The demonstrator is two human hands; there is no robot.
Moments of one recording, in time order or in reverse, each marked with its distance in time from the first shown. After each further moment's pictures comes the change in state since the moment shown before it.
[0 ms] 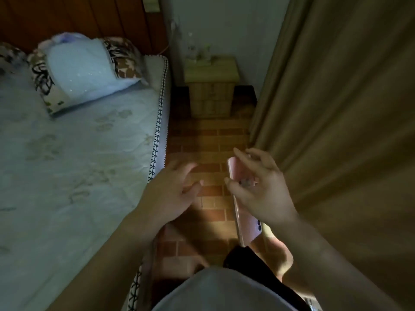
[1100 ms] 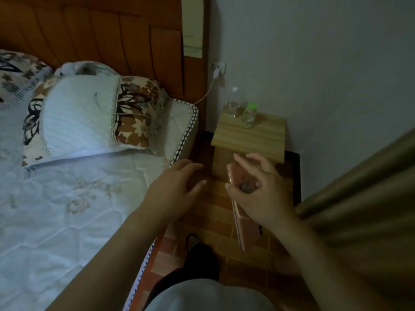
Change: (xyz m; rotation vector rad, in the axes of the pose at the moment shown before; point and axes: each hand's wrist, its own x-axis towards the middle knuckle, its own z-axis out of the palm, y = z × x) left_hand 0.575 -0.125 -0.099 -0.006 0.214 -0.189; right_hand 0.637 0.128 0.103 0.096 -0.252 -0.151
